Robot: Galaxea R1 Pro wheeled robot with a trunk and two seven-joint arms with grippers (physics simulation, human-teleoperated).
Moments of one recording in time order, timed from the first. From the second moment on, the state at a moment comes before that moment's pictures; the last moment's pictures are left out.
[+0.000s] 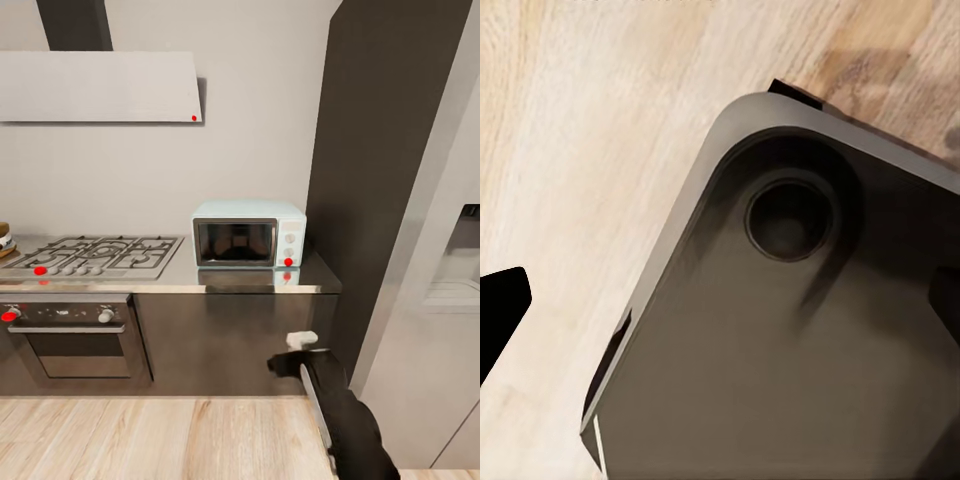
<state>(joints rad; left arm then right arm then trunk) 0.00 0.01 0.08 -0.08 0.38 -0.07 0.10 -0.39 0.17 0.11 -1.43 0.11 1.04 0.03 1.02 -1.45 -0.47</state>
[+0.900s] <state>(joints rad) 0.00 0.01 0.07 -0.08 0.37 -0.06 0.09 -0.79 0.17 0.10 -1.26 0.11 0.67 -0.04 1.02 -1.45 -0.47</state>
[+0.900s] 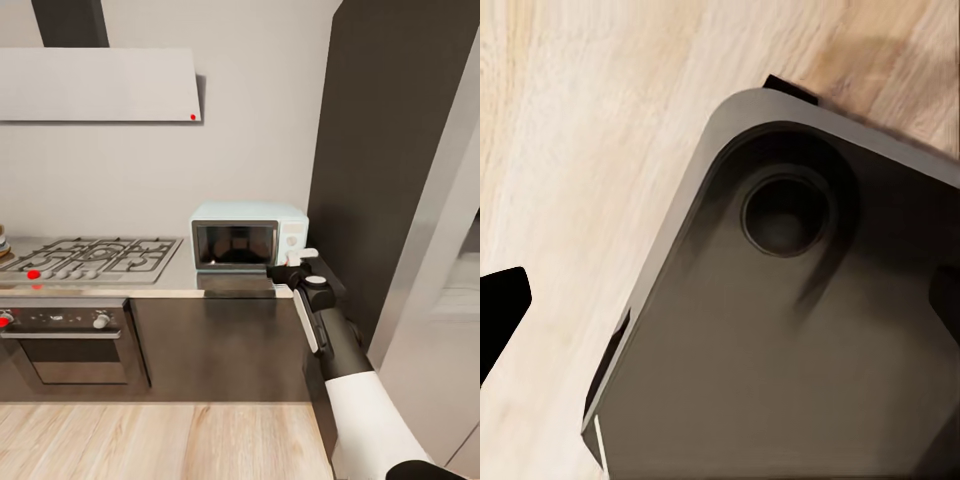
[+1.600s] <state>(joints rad) 0.00 0.01 0.07 -0.08 0.37 -0.07 0.09 -0.79 0.17 0.10 -1.19 0.11 0.57 -0.11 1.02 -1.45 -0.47</state>
